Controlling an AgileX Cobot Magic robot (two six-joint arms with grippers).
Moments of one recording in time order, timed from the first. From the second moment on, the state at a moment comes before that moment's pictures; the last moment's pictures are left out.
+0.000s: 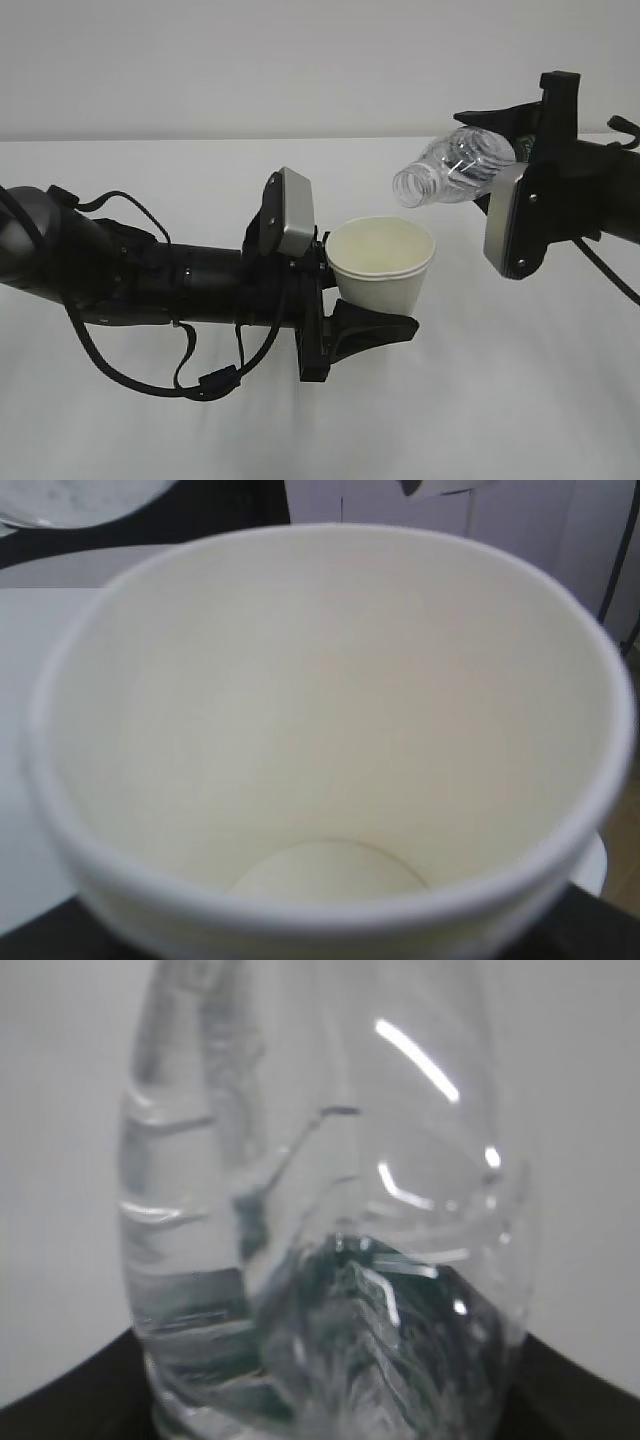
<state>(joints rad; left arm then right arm) -0.55 2.10 -0.97 1.10 -1.10 -0.47 0.14 1.59 -0.66 -0.68 -0.74 -1.08</state>
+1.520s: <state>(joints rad) -0.55 2.10 -0.97 1.05 -1.11 -0.45 0.14 1.59 -0.69 -0.68 -0.74 -1.15</state>
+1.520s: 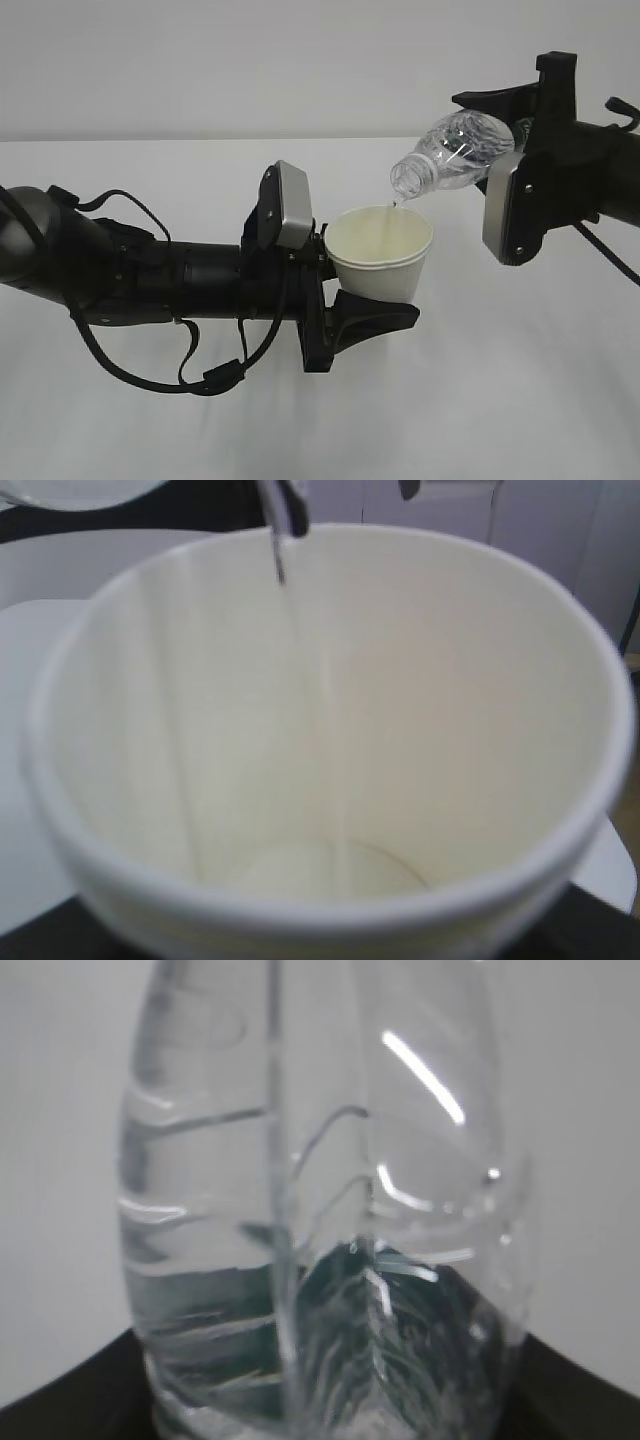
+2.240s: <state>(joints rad) -0.55 2.10 -0.97 1.05 -1.06 -0.44 0.14 1.59 -0.69 -0.68 -0.74 -1.15</state>
